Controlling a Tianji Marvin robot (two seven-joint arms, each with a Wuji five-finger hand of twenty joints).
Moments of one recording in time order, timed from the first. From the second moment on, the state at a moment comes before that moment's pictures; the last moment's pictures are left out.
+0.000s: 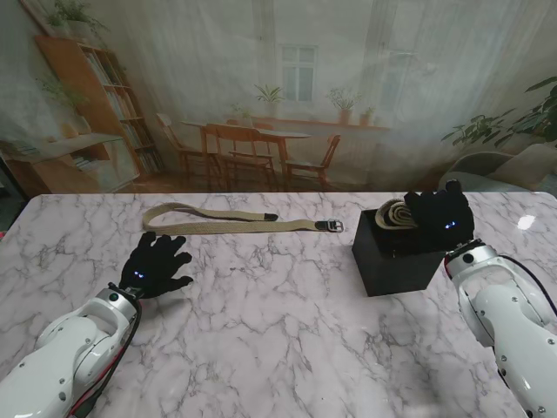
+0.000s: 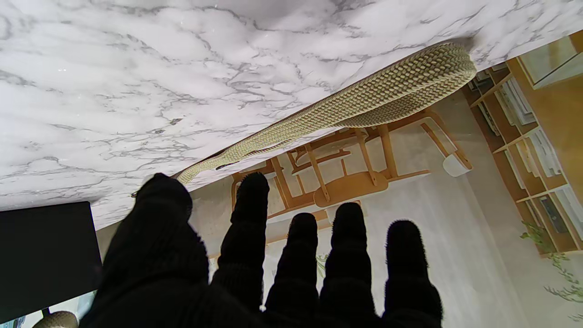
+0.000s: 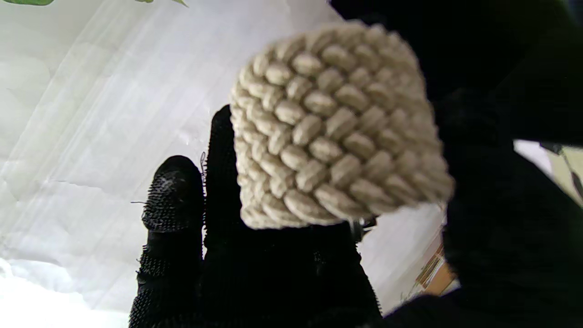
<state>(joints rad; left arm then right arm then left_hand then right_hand) 1.60 -1.00 -1.31 -1.50 1.39 -0.16 0.24 -1.56 -0.99 1.44 -1.63 -1.71 0.02 -0.30 0.86 -0.11 0.00 0.01 0.55 0.07 0.44 0.63 0.41 0.14 0.20 0.35 0.39 0.18 0.27 0.54 0.02 0.24 0.72 0.62 0.51 -0.72 0.83 -0.33 0.60 0.12 1.02 0.40 1.05 0.13 0.84 0.65 1.10 0.11 0.75 0.55 0.61 0.25 1.33 0.50</state>
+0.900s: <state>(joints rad) 1.60 -1.00 -1.31 -1.50 1.39 -0.16 0.25 -1.46 -0.94 1.33 -1.54 -1.79 -0.13 -0.26 0.86 -0.10 0.00 0.01 0.55 0.07 0.43 0.63 0.41 0.14 0.20 0.35 0.39 0.18 0.27 0.54 0.02 0.24 0.72 0.62 0.51 -0.72 0.83 -0.34 0.62 0.05 0.94 0.34 1.06 0.08 0.71 0.66 1.10 0.06 0.58 0.53 0.58 0.19 1.25 0.49</state>
